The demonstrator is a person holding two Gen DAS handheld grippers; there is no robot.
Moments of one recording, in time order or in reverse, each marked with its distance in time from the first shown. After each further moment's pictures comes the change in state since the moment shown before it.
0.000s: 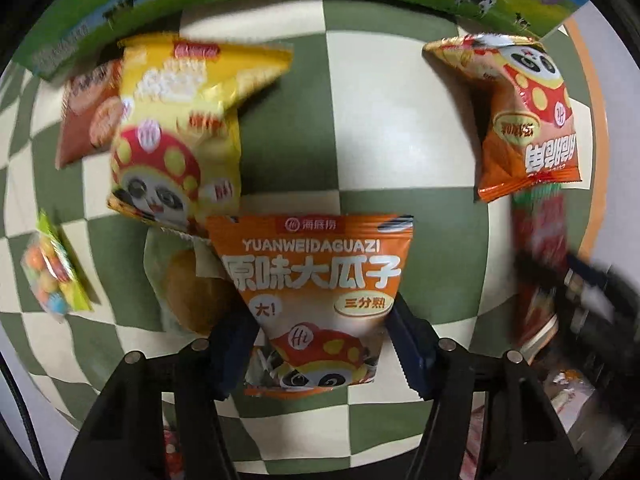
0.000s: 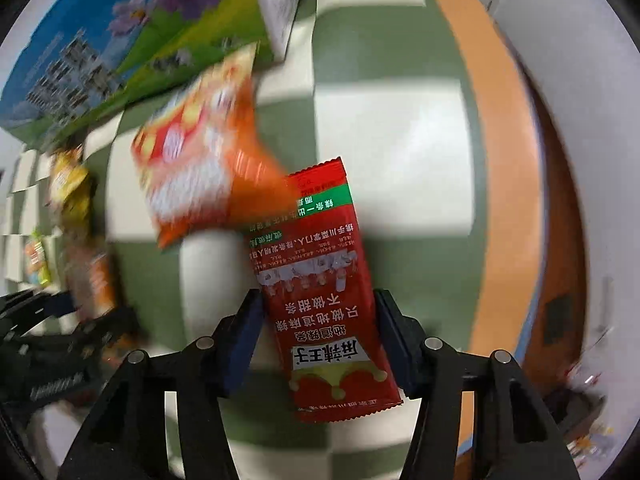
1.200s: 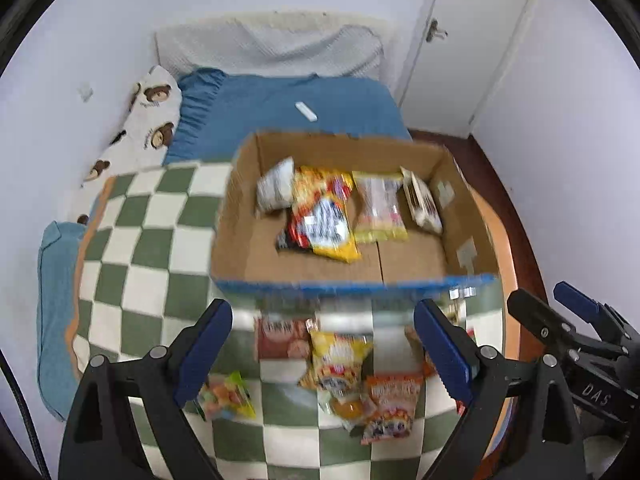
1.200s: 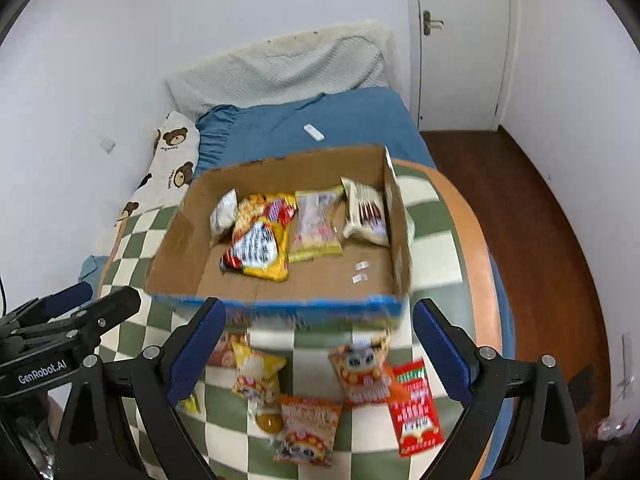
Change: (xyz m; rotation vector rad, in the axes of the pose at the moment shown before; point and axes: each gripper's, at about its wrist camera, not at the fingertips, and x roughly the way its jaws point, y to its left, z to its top) left arm -0.255 0.070 0.019 -0.029 -0.570 0.032; right arm -0.211 0.105 0.078 -0.012 -0.472 0.076
